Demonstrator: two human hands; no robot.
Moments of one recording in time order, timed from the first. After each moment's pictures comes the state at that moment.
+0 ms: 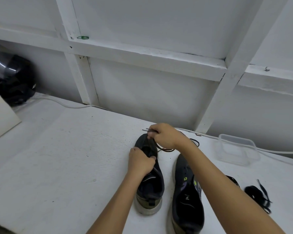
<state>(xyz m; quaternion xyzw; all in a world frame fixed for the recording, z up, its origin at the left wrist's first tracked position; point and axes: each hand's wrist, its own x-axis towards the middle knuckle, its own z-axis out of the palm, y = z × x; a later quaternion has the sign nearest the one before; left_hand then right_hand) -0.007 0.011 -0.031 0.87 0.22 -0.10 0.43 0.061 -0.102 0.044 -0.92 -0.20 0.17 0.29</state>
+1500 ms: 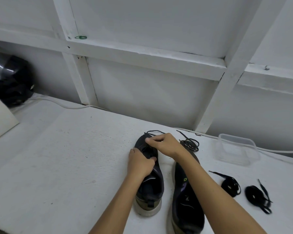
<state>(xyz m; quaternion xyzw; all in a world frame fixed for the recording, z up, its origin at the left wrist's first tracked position) -0.010 0.009 -0.032 0.87 0.22 -0.09 0.43 0.051 -0.113 -0.006 -0.85 -0.05 0.19 0.49</state>
